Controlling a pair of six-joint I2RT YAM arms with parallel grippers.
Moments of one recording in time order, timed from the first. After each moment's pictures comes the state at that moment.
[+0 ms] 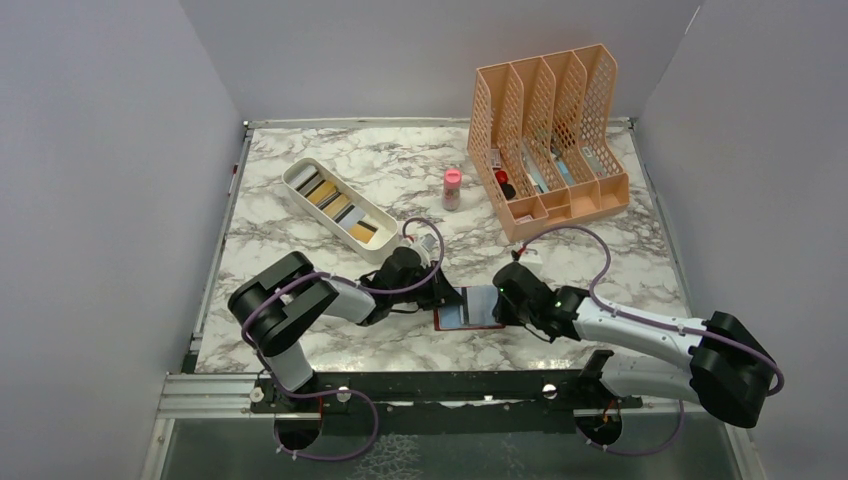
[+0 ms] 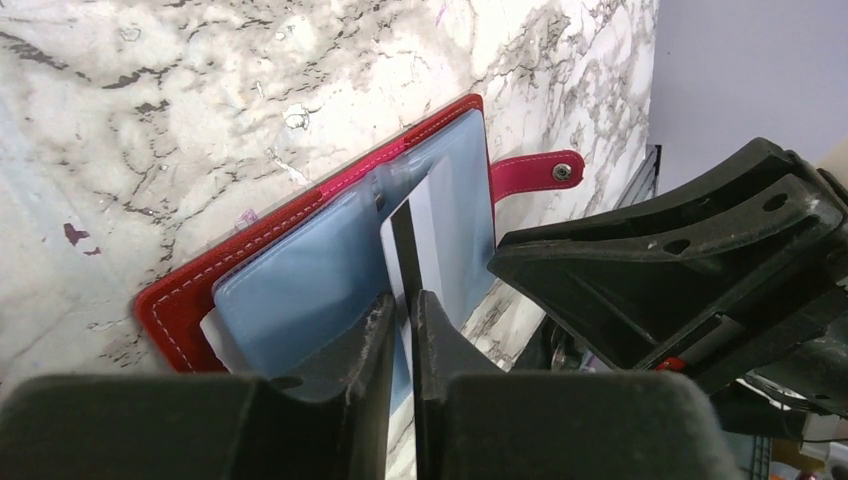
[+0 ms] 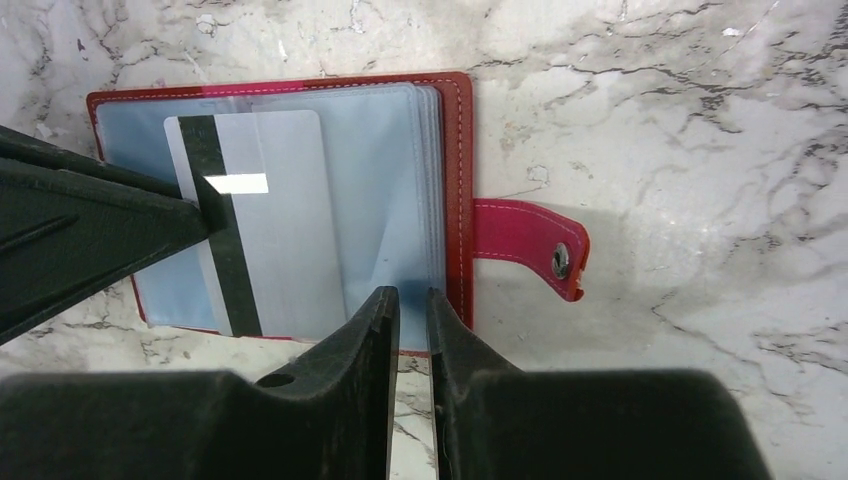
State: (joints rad) left arm -0.82 1.69 0.51 0.66 0.33 -1.02; right arm 0.89 1.13 0.49 -0.34 0.29 0.87
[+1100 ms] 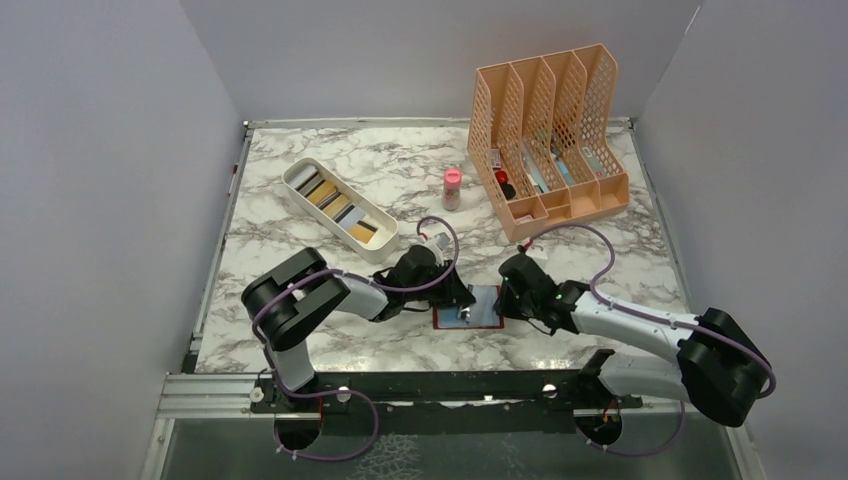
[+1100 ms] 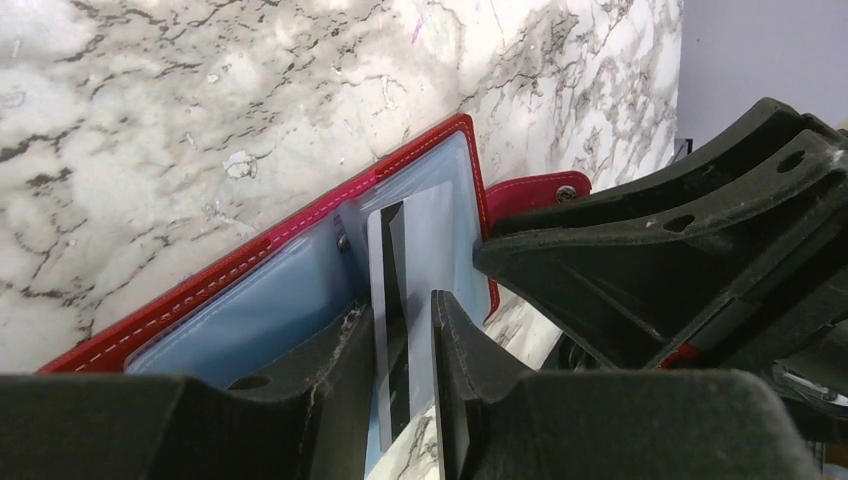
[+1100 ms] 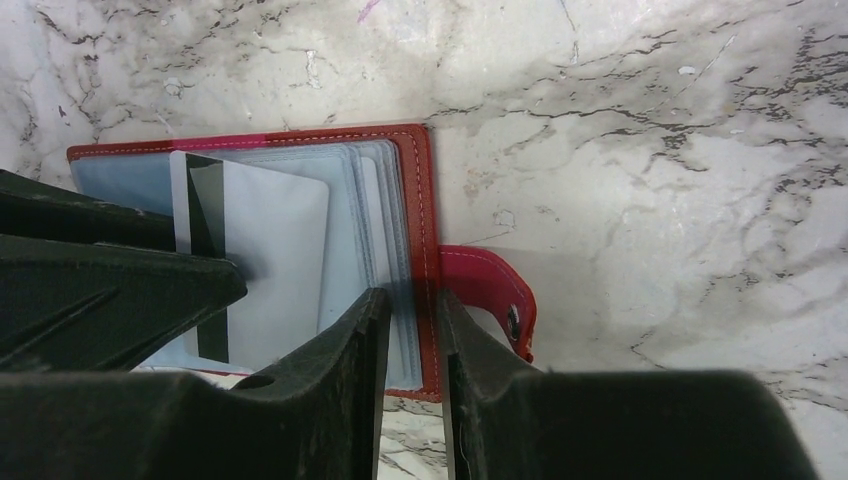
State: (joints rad) left arm -0.87 1.76 0.61 0.61 0.29 -0.97; right arm 0.79 1.18 0.49 -0.29 0.22 0.86
